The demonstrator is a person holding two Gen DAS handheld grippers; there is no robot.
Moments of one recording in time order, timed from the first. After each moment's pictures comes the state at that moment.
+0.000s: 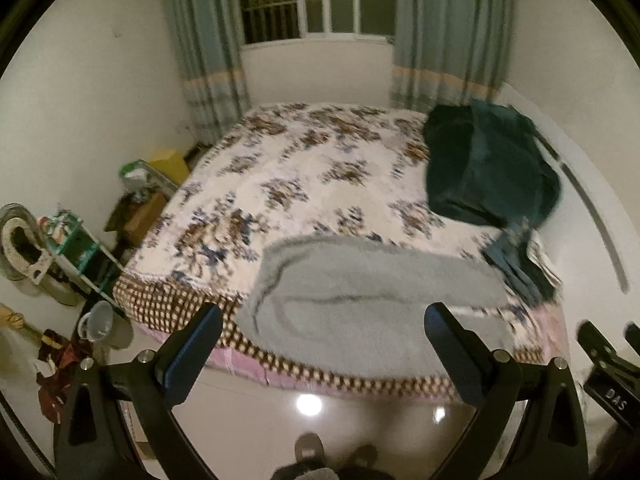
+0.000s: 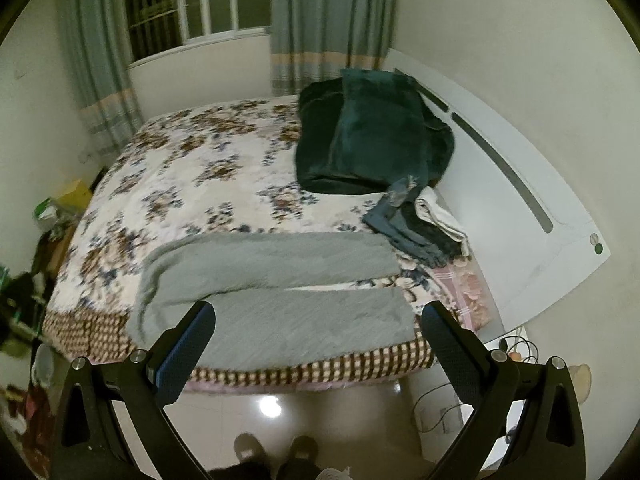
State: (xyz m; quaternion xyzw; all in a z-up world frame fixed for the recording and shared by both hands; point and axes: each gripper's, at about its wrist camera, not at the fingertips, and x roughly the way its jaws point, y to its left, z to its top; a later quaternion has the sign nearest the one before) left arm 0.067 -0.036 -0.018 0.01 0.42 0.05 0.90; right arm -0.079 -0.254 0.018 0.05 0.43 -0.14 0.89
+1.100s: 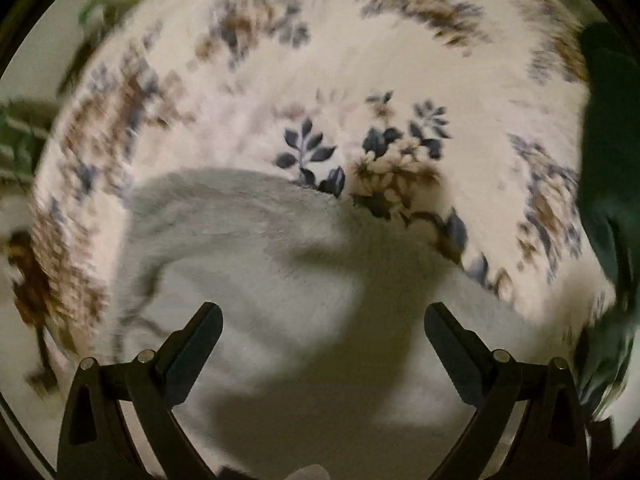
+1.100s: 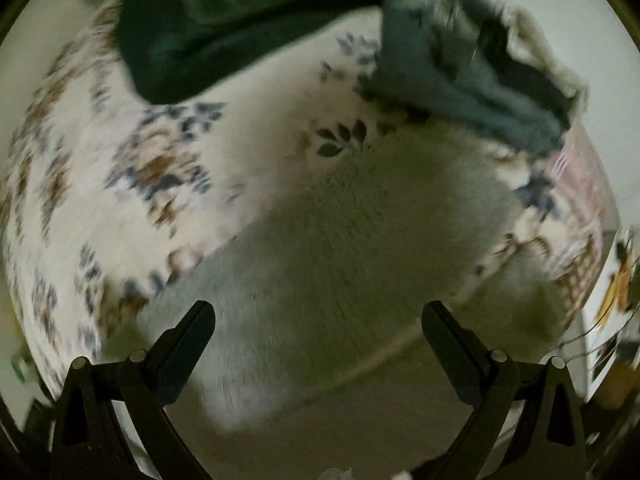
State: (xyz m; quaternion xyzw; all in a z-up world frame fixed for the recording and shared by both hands) left arm 0.555 -0.003 -0.438 -0.13 0.70 0.16 0.69; right arm 0.457 -0.481 -0.485 0.31 0.64 -0.27 0.65
